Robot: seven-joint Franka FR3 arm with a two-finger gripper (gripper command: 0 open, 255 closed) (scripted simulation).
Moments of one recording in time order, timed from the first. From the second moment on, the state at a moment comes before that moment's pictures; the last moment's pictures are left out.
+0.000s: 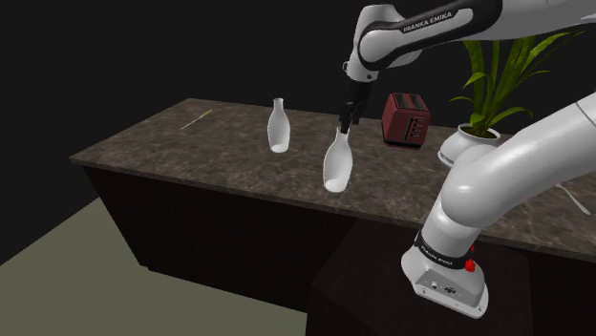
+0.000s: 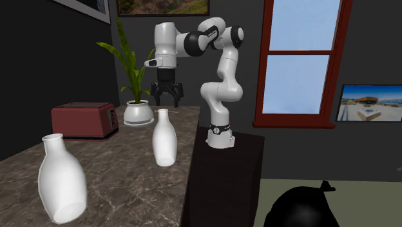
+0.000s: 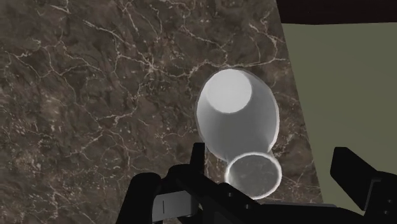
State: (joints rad) arm -0.05 -0.59 -0.26 -2.54 -0.13 2.02 -0.26
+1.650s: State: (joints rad) arm -0.05 -0.52 -0.29 -2.61 -0.14 2.17 -0.28
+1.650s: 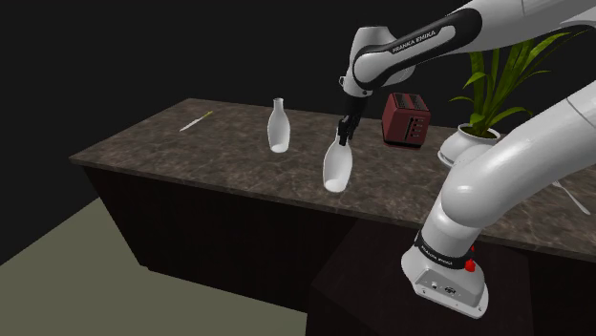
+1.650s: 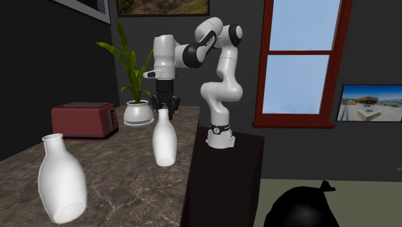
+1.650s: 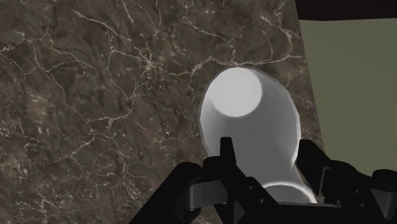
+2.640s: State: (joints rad) arm -0.04 -0.58 -0.26 -2.47 -0.13 1.96 -0.28
